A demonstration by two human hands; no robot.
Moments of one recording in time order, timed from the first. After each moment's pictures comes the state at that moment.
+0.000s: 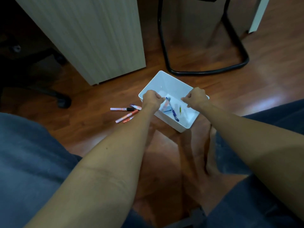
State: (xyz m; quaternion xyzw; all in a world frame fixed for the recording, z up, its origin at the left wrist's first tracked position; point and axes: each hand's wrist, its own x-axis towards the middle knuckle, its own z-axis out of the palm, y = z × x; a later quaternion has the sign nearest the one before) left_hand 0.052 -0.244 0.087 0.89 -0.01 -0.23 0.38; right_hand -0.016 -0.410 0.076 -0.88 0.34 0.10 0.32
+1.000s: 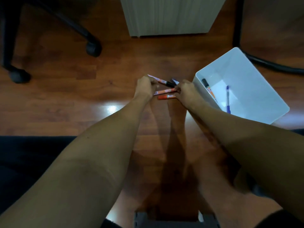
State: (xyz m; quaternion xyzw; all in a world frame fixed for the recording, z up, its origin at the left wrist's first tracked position) left_hand 0.128 -0.054 -0.026 0.92 0.04 -0.17 0.35; right_hand 0.086 -0.230 -0.027 -0.96 0.04 0.16 0.22
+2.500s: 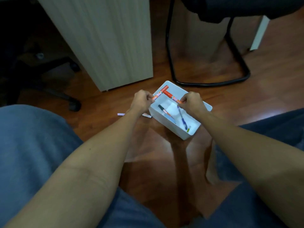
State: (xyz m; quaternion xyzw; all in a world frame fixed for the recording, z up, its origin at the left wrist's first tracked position) left_hand 0.096 -0.179 0.099 0.93 -0.15 -0.14 0.32; right_hand -0.006 -0.375 0.101 -0.93 0.22 0.01 0.29
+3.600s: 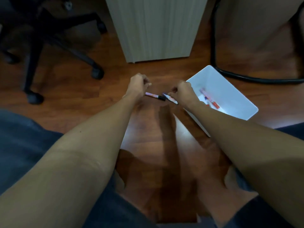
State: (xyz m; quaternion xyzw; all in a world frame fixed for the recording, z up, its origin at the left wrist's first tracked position) left_hand 0.145 -0.060 0.053 0.95 -0.05 -0.09 0.30; right_hand 0.080 -0.247 0.055 -0.95 0.10 0.10 0.27
